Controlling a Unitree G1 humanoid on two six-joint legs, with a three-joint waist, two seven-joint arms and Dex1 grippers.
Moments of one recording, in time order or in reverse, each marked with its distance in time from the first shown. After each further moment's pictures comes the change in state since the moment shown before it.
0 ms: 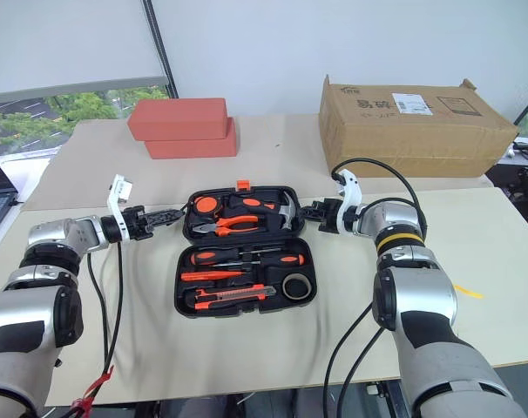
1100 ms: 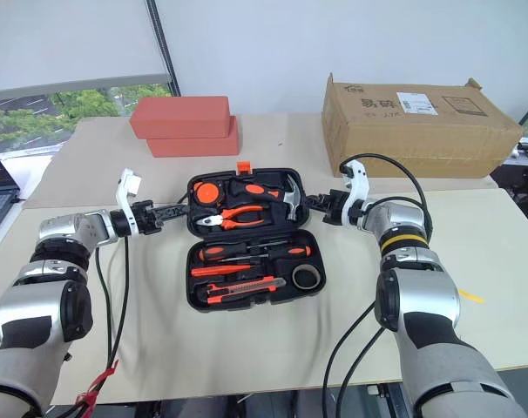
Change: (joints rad) left arm -0.019 -0.051 0.034 -0.091 0.032 -0.058 -0.014; right arm 0.019 -0.023 -0.044 -0.028 0.007 -0.183 0.044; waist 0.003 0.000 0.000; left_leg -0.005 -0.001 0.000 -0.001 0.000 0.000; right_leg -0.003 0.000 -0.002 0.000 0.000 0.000
